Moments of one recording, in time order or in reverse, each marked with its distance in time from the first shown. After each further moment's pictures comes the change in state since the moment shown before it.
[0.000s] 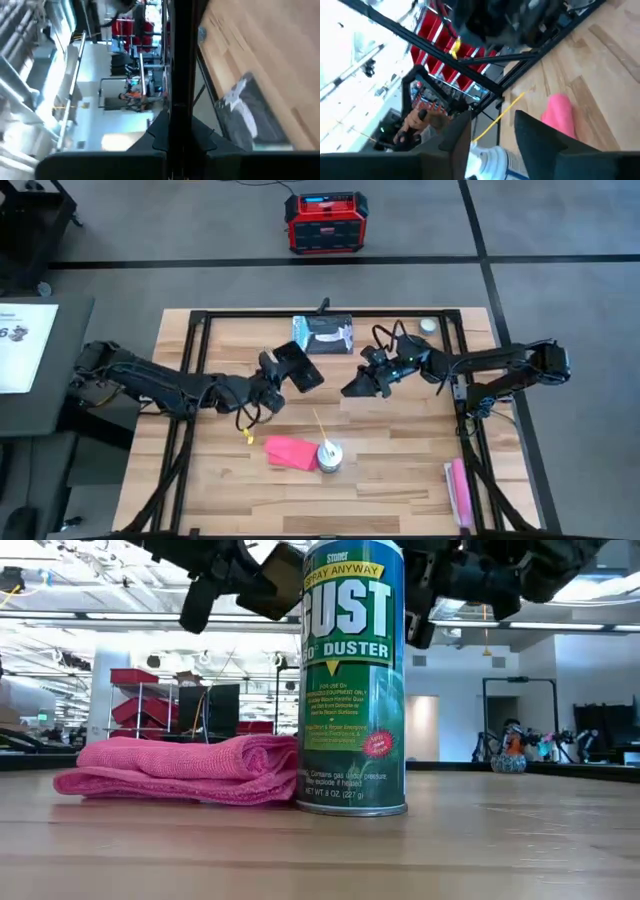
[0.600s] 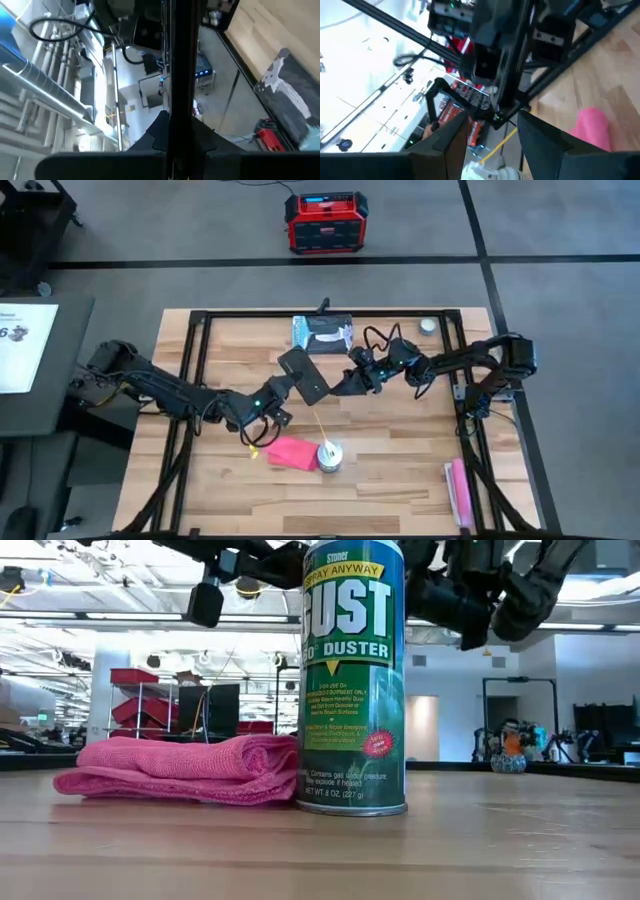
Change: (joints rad) left arm -0.113 0.134 0.000 0.332 -0.124 0.378; right arm -0.013 0.257 0.006 0.471 -0.084 0.193
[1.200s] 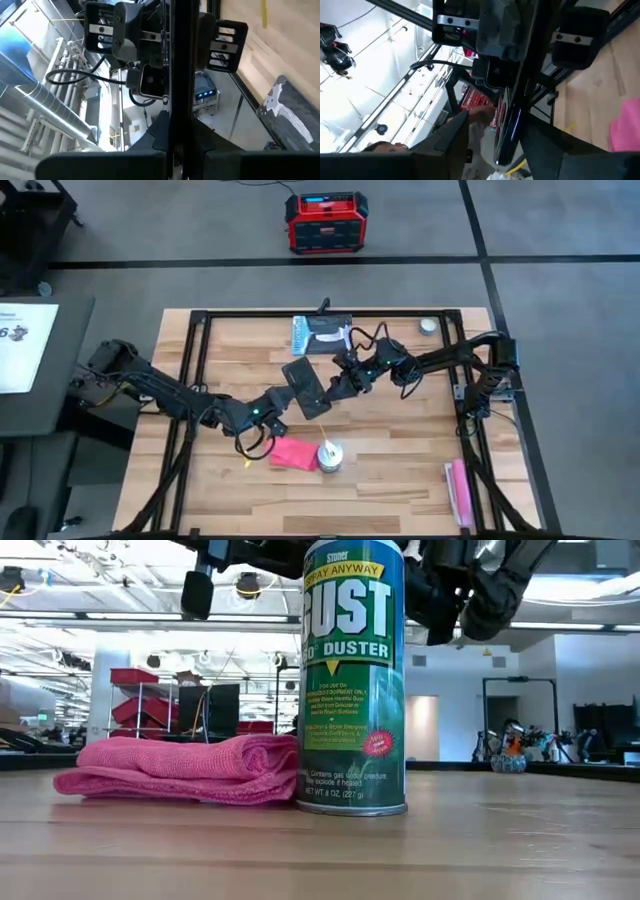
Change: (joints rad) left arm -0.034 -0.001 0.002 -0.042 0.056 -0.015; right arm 0.041 0.130 0.173 0.001 -0.100 0.149
